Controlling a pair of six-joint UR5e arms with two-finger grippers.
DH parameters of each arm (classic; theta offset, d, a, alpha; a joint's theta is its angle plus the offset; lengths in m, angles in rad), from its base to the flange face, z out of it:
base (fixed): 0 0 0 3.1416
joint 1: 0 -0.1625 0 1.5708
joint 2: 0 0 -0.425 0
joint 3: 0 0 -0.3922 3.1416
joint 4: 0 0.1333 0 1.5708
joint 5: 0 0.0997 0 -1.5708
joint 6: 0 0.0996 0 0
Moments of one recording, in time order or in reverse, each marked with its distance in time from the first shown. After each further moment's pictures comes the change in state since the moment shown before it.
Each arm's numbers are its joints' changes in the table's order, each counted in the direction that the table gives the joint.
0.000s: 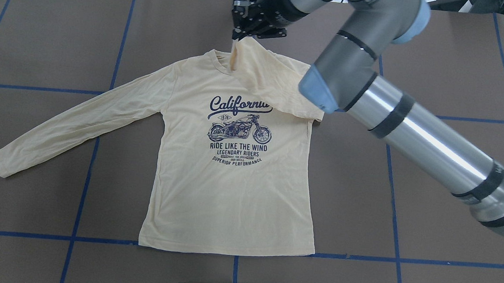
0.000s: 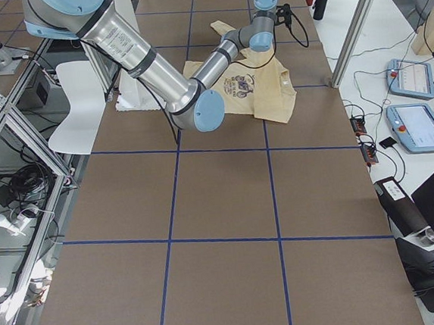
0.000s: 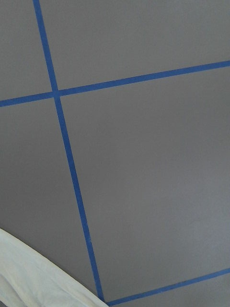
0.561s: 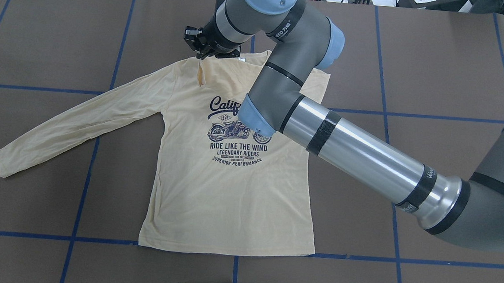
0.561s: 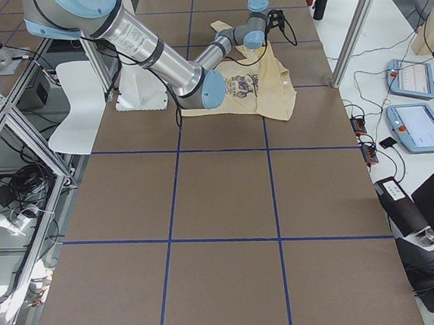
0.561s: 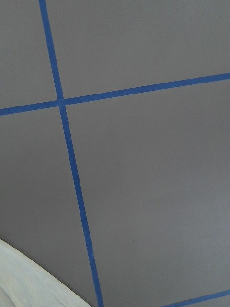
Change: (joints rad) left arm 0.000 0.005 -0.030 -0.004 -0.001 0.002; right arm 0.117 -0.121 0.226 0.002 -0.196 -0.007
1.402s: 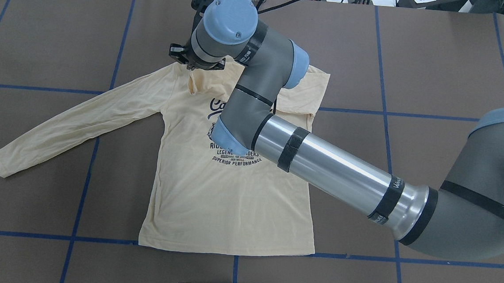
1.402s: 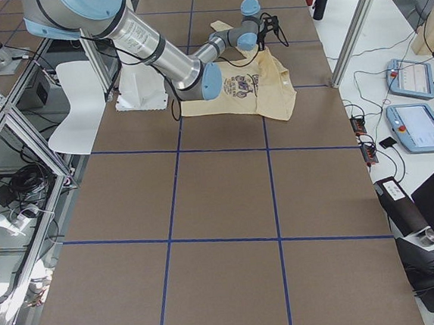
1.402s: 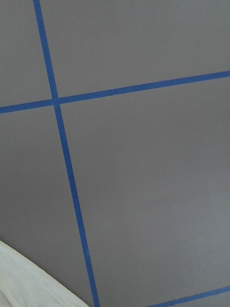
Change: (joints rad) left arm 0.000 0.018 -0.010 0.001 0.001 -0.002; right arm 0.077 -0.081 0.129 0.000 -0.173 0.000
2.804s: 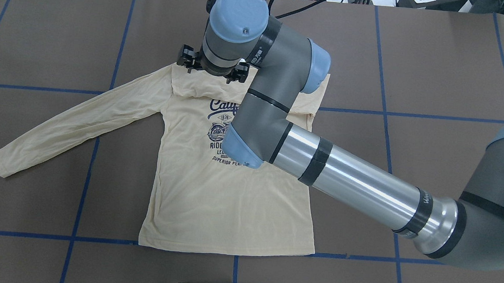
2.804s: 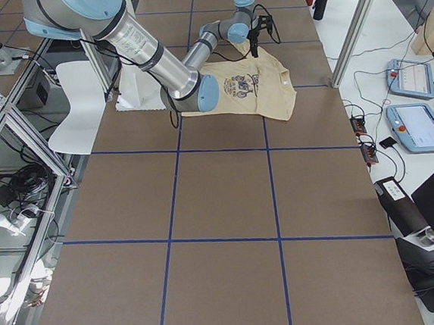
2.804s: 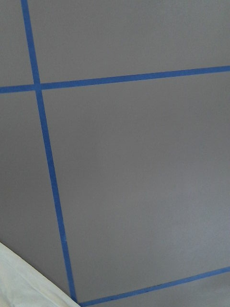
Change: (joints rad) left arm -0.051 -0.043 0.014 -0.258 0.014 -0.316; right arm -0.018 0.154 -0.358 -0.377 0.054 0.023
